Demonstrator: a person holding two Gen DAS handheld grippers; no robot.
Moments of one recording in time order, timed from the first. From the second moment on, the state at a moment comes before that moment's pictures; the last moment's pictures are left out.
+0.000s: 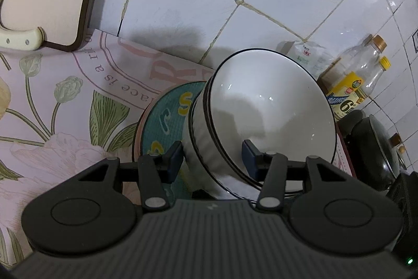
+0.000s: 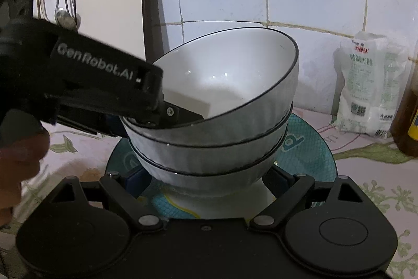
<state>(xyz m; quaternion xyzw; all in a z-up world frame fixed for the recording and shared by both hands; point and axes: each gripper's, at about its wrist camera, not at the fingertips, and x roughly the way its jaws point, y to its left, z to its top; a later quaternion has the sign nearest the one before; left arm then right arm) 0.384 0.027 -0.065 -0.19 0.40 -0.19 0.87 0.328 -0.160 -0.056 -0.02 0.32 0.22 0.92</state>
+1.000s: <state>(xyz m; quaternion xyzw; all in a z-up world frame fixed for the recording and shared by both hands) 0.305 0.021 -0.015 -0.05 0.31 -0.13 0.94 0.244 -0.195 -0.039 0.01 0.22 0.15 0.96</state>
